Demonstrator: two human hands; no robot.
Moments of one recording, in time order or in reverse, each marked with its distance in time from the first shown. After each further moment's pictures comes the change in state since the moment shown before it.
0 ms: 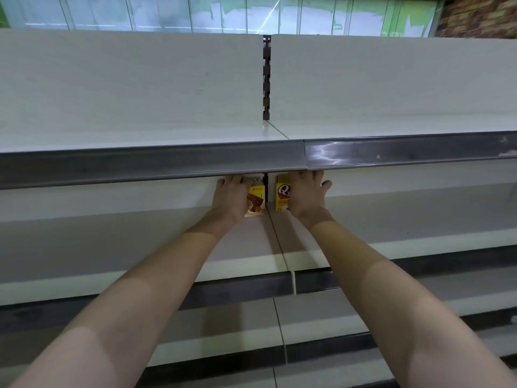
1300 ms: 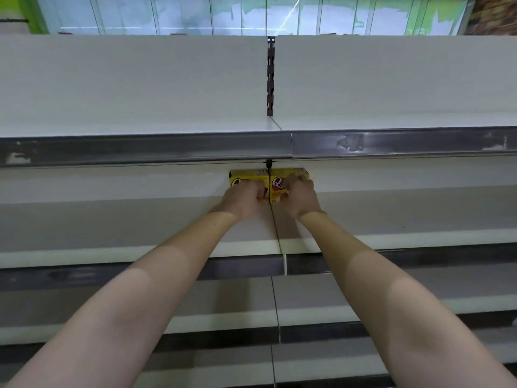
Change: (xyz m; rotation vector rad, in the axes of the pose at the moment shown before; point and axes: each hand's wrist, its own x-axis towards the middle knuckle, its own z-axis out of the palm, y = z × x) left_hand -0.032 0.029 -0.022 -0.283 -0.176 -0.005; right_hand -0.027 0.010 0.000 0.473 -0.118 -0.117
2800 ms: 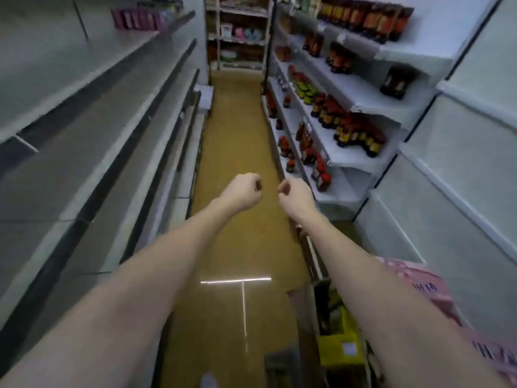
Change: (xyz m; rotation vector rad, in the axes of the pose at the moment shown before) left_hand -0.447 0.178 0.047 -0.532 -0.762 1.281; right_hand -0.634 -0.188 -0.023 -0.352 0.704 1.434
